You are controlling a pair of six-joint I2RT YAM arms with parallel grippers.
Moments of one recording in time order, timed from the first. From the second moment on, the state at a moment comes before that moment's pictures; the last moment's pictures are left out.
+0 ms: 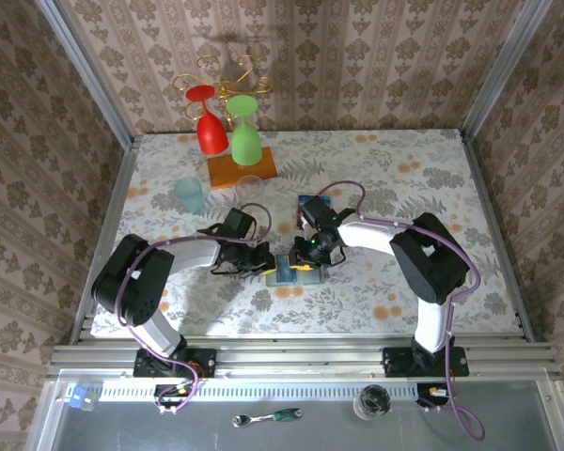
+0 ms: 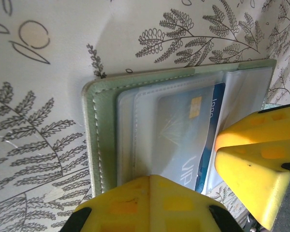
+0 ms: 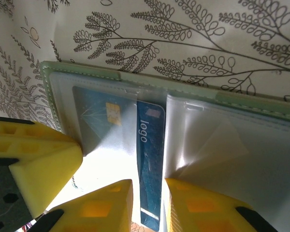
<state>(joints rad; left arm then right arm) -0.58 1.64 0.76 -0.23 0.55 -0.75 0.62 1.88 1.13 -0.47 -0.46 0.69</state>
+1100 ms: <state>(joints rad) -0.58 1.66 0.78 -0.24 0.55 -0.74 0.62 1.89 1.12 -0.43 -0.48 0.69</state>
